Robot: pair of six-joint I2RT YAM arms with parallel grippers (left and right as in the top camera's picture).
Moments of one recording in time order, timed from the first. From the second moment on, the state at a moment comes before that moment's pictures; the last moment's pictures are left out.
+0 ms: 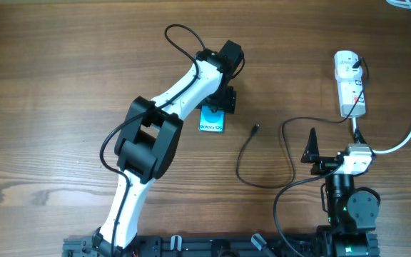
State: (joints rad) left arm -0.58 2.33 1.87 -1.05 -0.03 -0.41; right arm 0.02 0.01 0.01 0.01 0.07 -0.01
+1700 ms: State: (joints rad) left arm -0.02 2.23 1.87 -1.30 1.46 -0.61; right arm 0.02 0.01 0.01 0.01 0.07 -0.01
